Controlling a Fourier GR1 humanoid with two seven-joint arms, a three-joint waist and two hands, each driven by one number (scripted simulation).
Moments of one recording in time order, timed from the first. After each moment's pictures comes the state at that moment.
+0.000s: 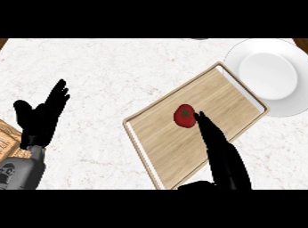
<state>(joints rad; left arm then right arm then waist) -0.18 0.35 -0.10 -1.39 0.20 0.16 0.14 -0.03 -0.21 0.60 -1.89 0.72 -0.13 0.70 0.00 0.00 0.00</state>
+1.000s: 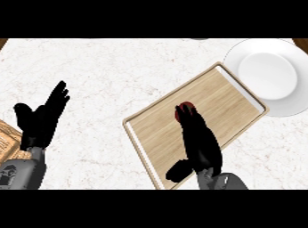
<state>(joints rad) -0.17 0.28 -0.02 -1.38 0.12 0.08 0.13 -0.20 -0.02 0.54 -1.65 0.79 0.11 0.83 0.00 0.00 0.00</state>
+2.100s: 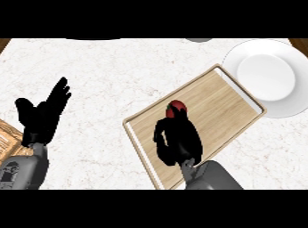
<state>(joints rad) -0.19 0.24 0.03 -1.39 0.07 0.06 0.17 -0.34 -0.01 0.61 -1.46 0.75 0.04 0.72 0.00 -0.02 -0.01</state>
